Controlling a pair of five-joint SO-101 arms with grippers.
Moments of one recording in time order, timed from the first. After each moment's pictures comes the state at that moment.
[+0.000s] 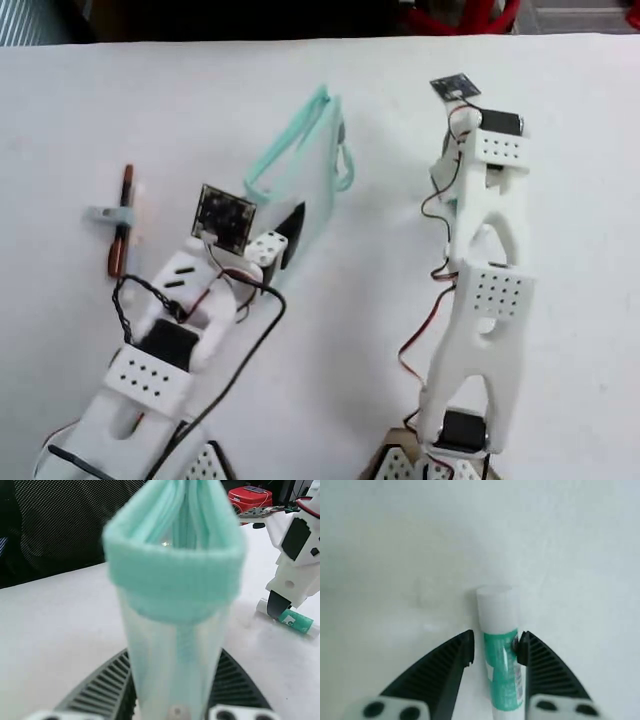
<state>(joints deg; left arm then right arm) 18.1 -57.8 74.4 13.5 -1.0 8.1 56.1 -53.8 86.6 29.5</state>
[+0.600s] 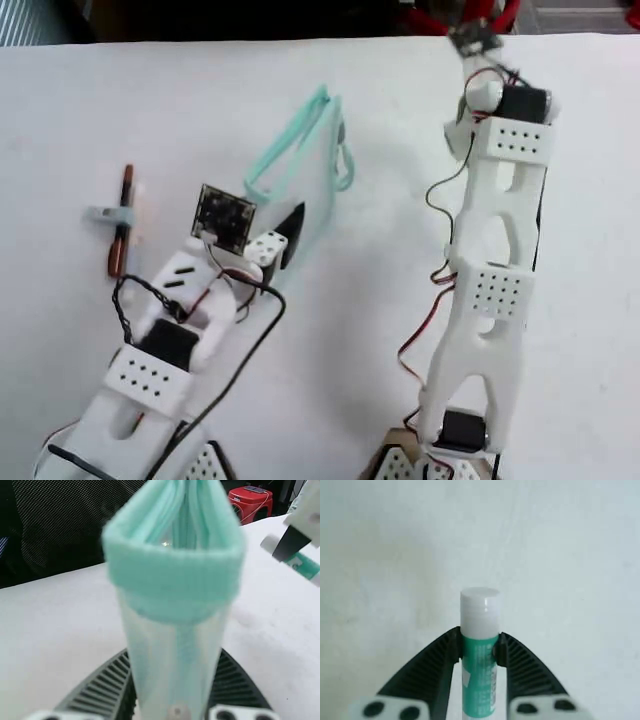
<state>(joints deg) 18.1 -57.8 74.4 13.5 -1.0 8.0 52.6 -81.6 98.5 29.2</state>
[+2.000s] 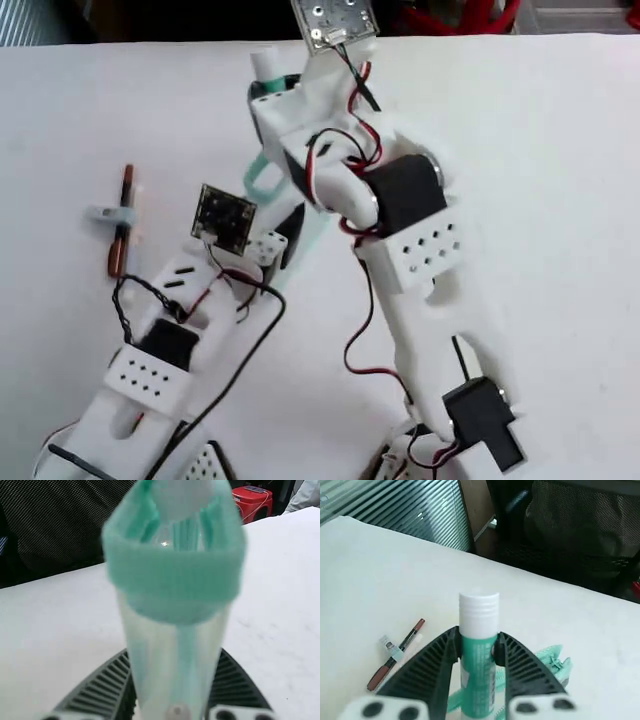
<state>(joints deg) 18.1 -57.8 74.4 13.5 -1.0 -30.3 -7.9 -23.3 68.3 -1.2</state>
